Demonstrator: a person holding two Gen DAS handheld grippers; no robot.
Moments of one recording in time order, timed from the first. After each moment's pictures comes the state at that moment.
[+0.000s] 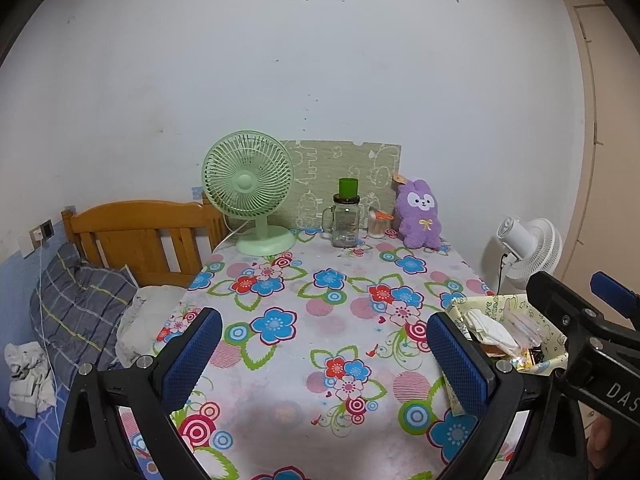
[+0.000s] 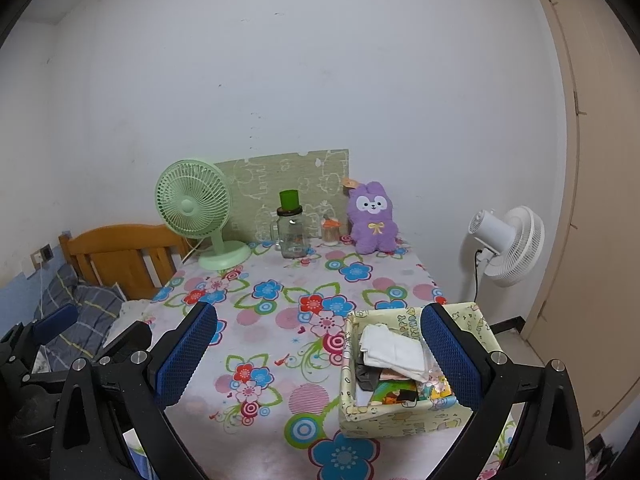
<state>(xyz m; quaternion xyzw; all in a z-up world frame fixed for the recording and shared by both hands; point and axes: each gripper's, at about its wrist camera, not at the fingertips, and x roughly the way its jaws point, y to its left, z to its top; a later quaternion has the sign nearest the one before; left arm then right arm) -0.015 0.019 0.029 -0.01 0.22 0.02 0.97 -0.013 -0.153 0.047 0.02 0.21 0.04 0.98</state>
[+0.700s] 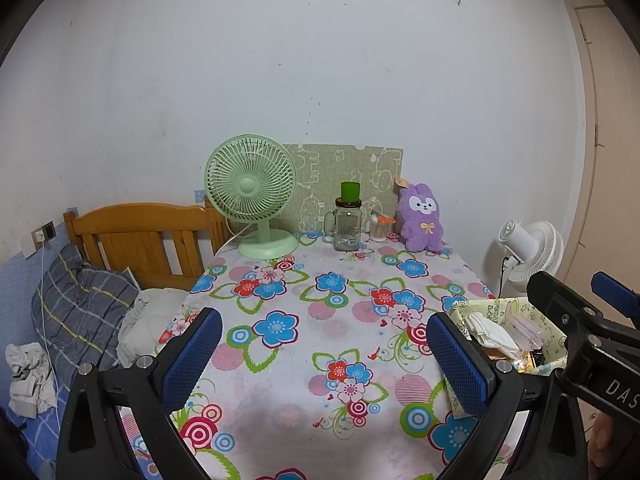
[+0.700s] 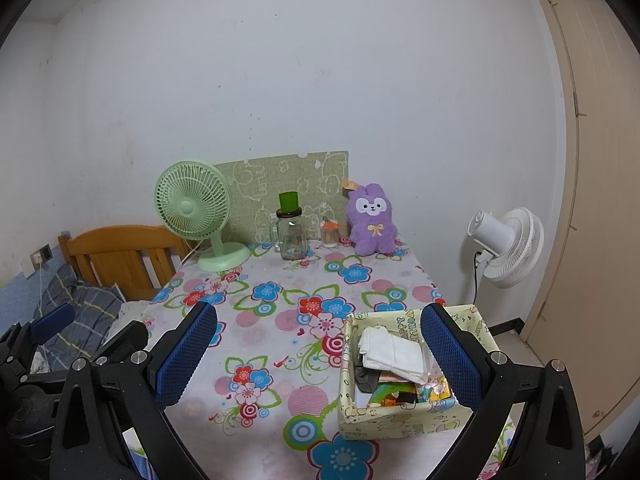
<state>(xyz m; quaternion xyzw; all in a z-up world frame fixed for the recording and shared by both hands) -0.015 0.020 0.031 -0.01 0.22 0.02 0.98 -0.012 -0.152 0.046 0.02 0.20 0.04 0.98</state>
